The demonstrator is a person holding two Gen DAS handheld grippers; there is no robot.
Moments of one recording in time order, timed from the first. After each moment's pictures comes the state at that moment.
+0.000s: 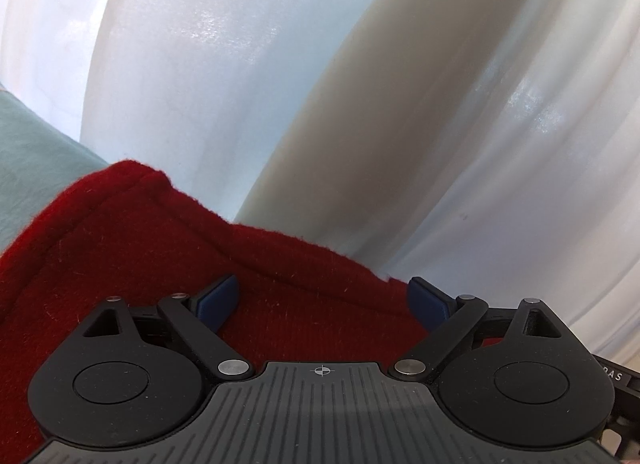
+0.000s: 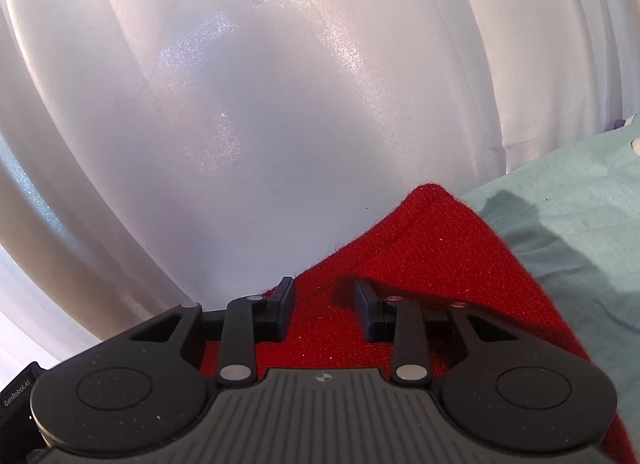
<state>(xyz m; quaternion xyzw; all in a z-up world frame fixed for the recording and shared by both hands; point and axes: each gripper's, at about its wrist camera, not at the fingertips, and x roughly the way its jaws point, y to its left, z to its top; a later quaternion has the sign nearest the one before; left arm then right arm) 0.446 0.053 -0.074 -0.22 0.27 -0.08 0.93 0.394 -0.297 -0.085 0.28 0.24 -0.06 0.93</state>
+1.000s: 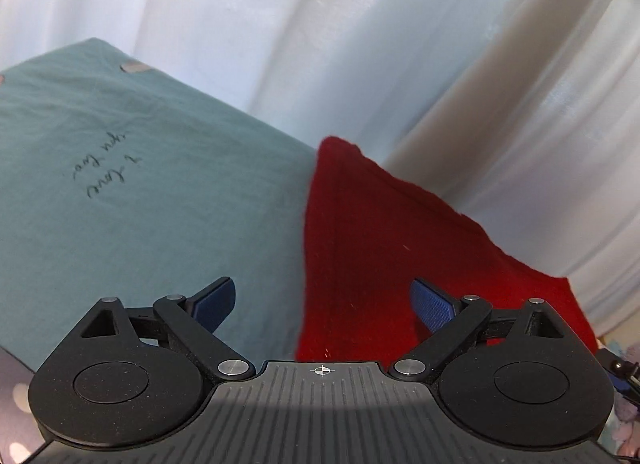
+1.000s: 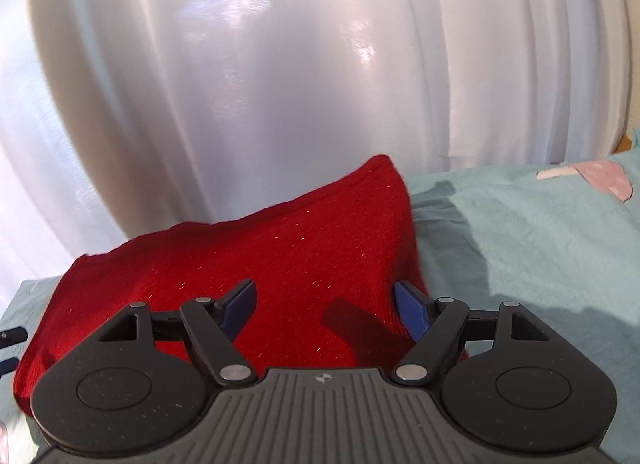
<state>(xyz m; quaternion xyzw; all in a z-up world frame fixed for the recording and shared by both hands) 0.308 0.180 -0.061 -0.22 0.35 -0.06 0.91 0.240 -0.256 -0.030 0.15 0.27 -0.06 0.95</state>
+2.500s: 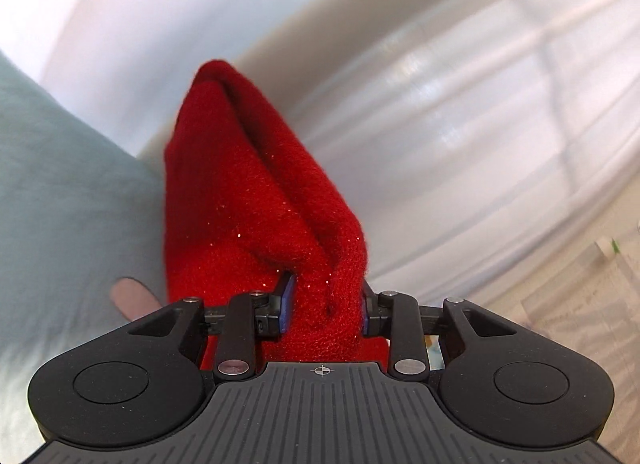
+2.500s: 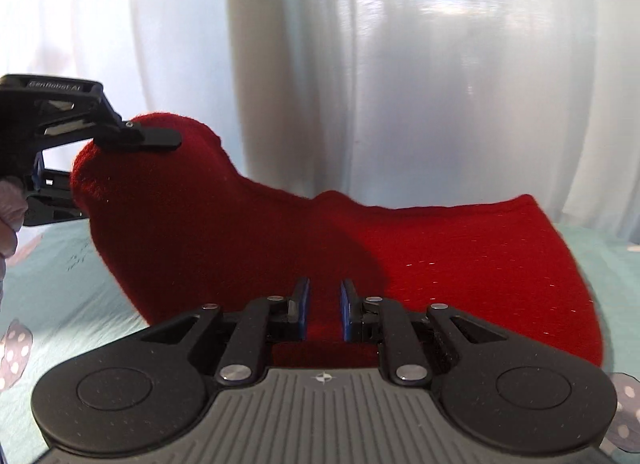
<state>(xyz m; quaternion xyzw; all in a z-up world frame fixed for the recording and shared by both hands) 0.351 0.073 0.003 -0.33 0.33 -0.28 0.84 0.204 -0.156 -0.017 0.05 0.25 0.04 0.97</state>
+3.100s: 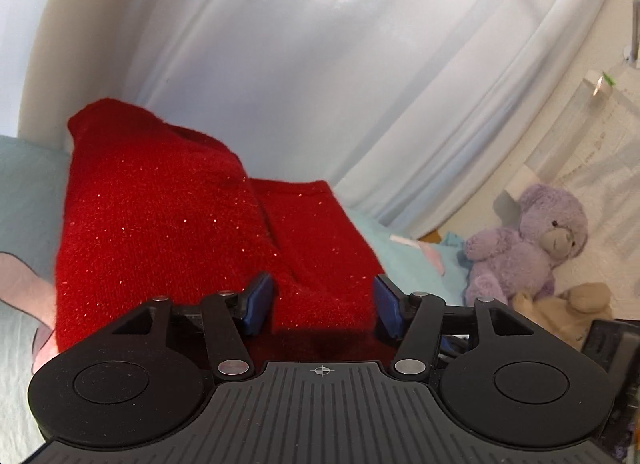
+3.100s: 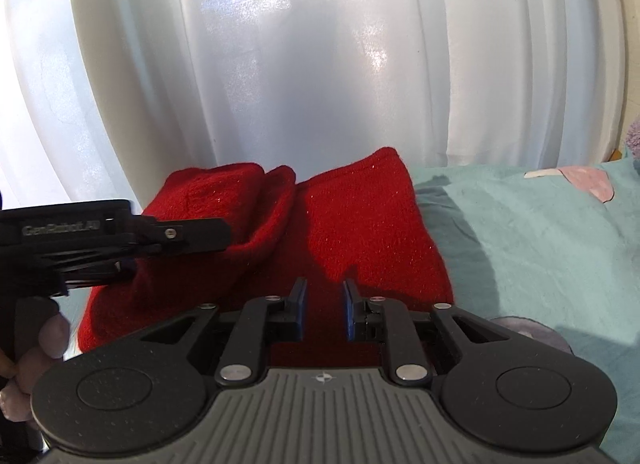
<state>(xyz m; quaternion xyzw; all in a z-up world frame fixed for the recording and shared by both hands) 0.330 -0.042 -0.014 -0.18 0.34 -0.37 0.85 0.179 -0.246 -0.020 0.12 0.28 -0.05 0.95</state>
